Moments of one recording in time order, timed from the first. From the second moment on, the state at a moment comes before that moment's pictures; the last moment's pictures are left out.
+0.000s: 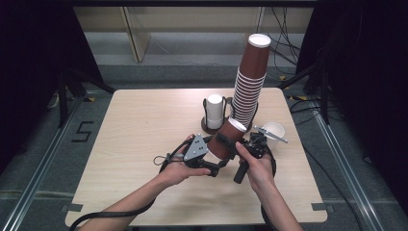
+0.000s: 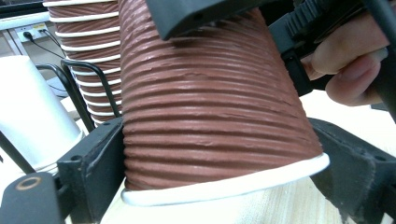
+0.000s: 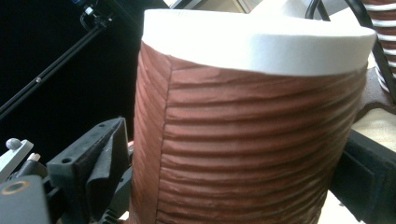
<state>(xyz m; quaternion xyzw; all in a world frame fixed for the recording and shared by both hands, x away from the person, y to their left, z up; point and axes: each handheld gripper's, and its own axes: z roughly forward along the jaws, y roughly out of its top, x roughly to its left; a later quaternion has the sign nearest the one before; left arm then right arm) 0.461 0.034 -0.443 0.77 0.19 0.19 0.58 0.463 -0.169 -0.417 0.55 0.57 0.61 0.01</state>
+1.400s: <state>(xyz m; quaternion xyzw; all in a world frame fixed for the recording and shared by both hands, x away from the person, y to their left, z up) 0.458 0.075 -0.433 0.81 0.15 0.20 0.53 0.437 -0.225 -0.429 0.44 0.72 0.53 0.09</state>
